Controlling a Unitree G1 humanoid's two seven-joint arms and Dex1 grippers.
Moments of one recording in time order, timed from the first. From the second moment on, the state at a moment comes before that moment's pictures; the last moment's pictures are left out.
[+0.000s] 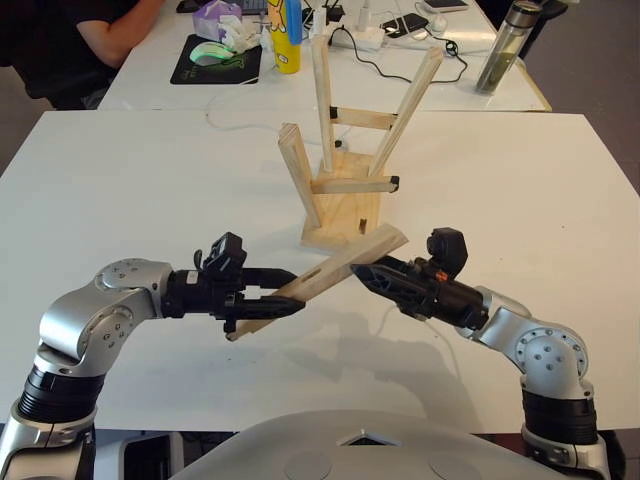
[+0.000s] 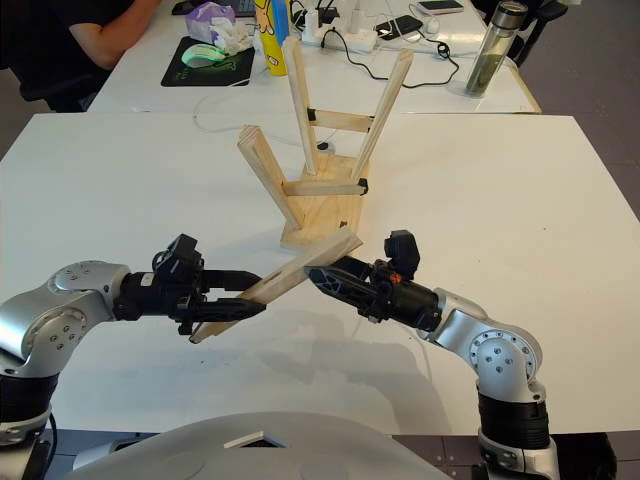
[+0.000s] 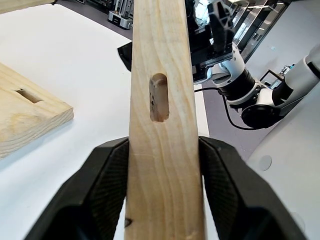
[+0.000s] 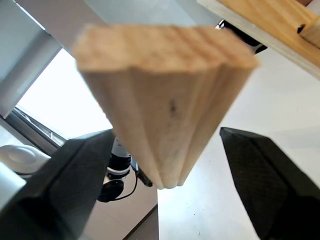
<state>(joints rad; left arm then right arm) -0.04 0.71 -0.04 -0.45 -0.83 0.80 -1.11 0.07 -0.38 -0.10 -0.42 1.21 0.92 0.74</state>
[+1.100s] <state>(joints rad) -0.10 0.64 -0.10 -0.38 -0.72 0.71 -0.99 0.07 -0.41 -0.09 -0.36 1.11 0.84 0.75</state>
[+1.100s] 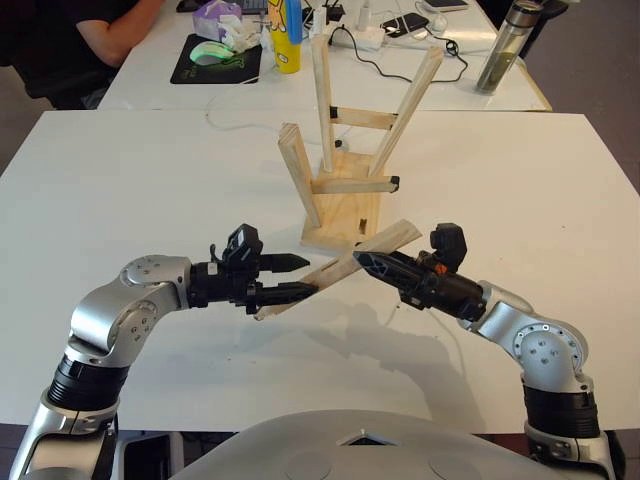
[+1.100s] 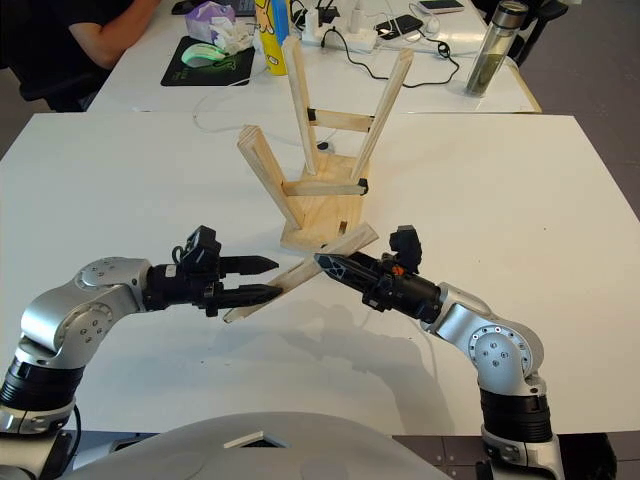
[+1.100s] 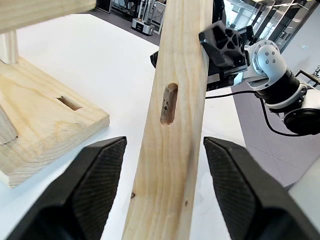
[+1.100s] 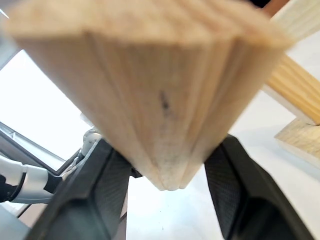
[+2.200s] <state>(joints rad) -0.03 0.23 -0.34 -0.31 -0.20 0.54 -0.32 -0.16 -0.87 -0.31 0.02 0.95 0.86 1.13</state>
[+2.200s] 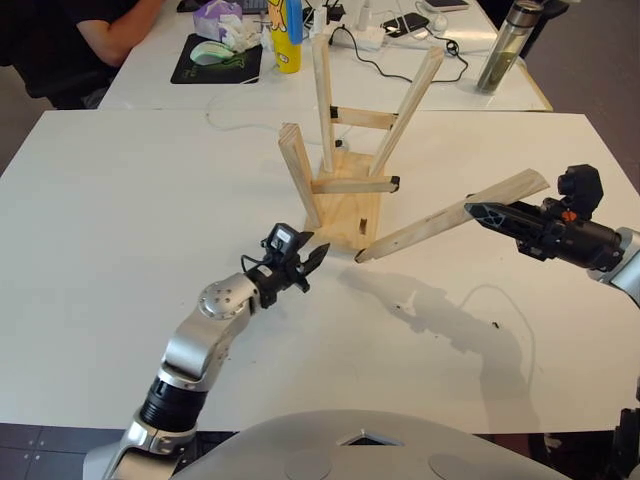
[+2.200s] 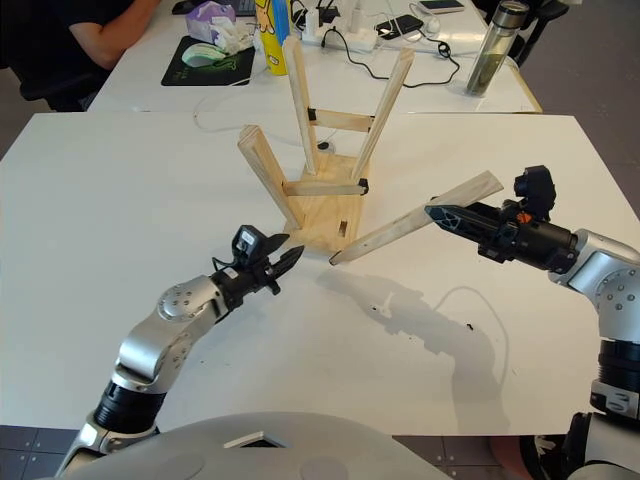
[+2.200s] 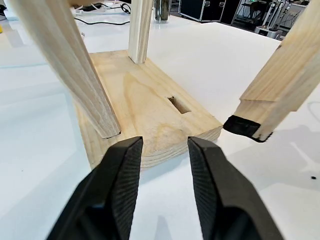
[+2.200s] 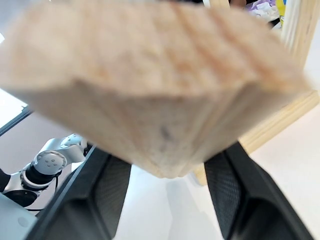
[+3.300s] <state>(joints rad) -0.25 0.09 -0.40 0.00 0.02 0.58 -0.26 -0.44 -0.80 -0.12 0.25 0.62 0.54 1.30</state>
